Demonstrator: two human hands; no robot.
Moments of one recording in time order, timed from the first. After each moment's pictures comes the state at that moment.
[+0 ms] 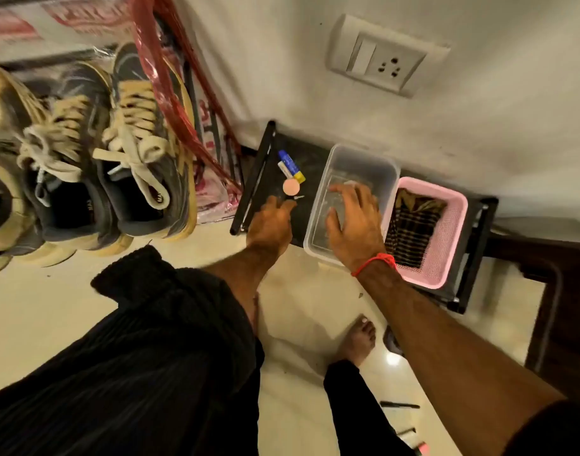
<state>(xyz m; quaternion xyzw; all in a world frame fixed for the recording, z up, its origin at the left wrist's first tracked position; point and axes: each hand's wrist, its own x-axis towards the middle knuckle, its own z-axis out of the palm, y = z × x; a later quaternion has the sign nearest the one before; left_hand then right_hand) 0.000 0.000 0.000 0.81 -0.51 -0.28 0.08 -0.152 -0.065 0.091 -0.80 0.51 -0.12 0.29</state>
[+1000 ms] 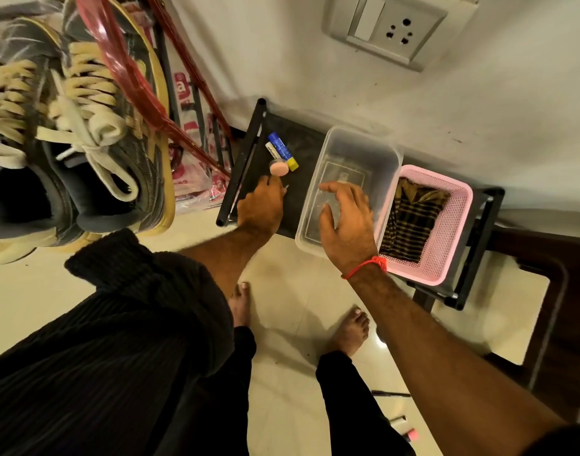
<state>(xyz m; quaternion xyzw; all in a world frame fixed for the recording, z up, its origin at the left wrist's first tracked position) 0.007 -0.027 -0.022 0.84 -0.47 -0.27 0.05 -0.154 -0.058 0.060 -0.76 0.51 -0.19 0.34</state>
